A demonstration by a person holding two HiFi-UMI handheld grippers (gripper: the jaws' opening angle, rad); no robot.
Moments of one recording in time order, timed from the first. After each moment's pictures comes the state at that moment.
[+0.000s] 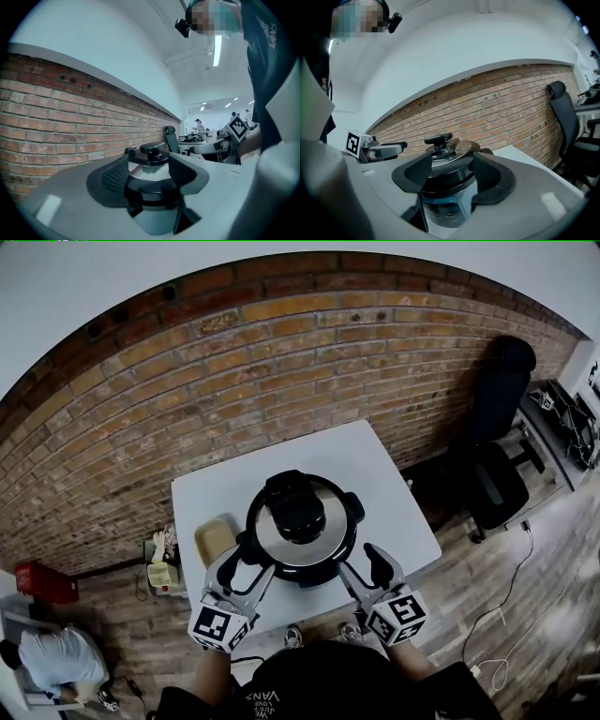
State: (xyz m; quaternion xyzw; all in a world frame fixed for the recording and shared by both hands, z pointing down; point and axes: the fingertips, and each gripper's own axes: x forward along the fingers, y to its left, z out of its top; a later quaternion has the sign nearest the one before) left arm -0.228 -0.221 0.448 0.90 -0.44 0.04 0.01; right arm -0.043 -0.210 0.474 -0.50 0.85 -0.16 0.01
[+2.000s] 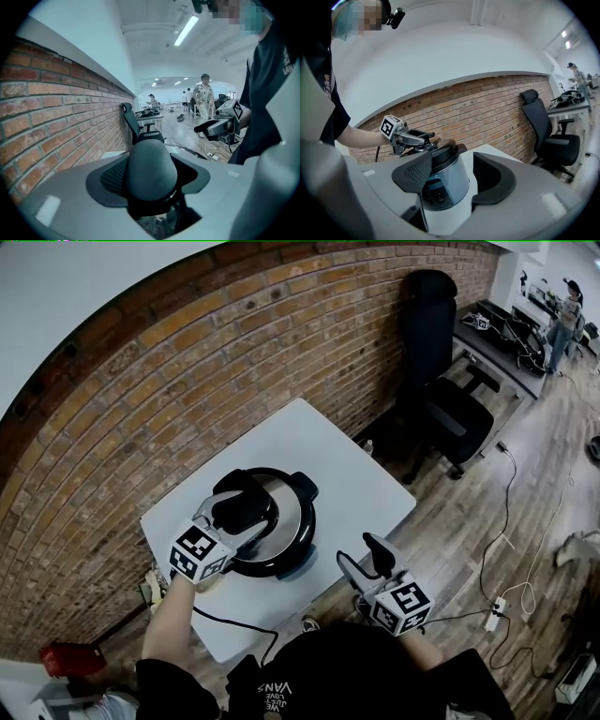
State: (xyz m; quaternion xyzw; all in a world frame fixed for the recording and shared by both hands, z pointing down) left arm -0.117 -0.297 0.468 0.96 -0.13 0.25 -0.04; right arm 0.019 -0.149 0.488 -0.60 0.78 -0.17 0.03
